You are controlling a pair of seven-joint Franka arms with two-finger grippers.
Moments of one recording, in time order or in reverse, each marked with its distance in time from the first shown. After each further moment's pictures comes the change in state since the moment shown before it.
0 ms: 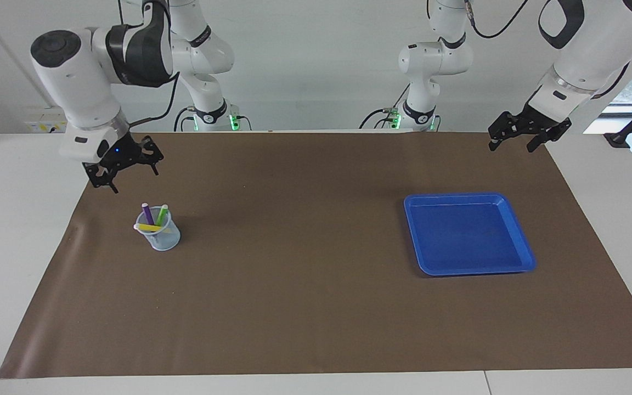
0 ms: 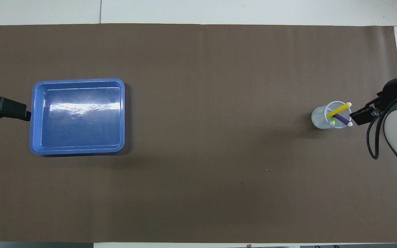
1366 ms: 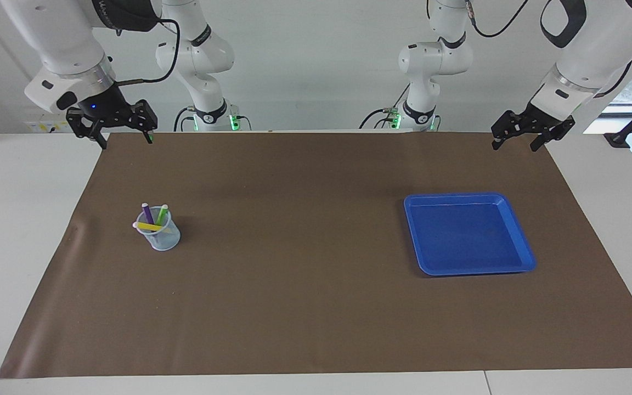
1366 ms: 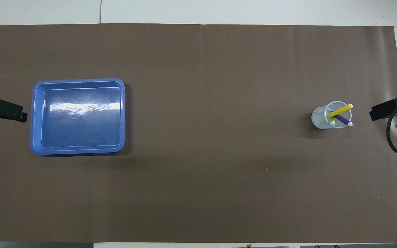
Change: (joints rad) left arm 0.004 -0.007 0.005 -0.007 0.016 0.000 0.005; right arm 0.058 -0.004 -0.080 0.156 0.014 -0.200 0.342
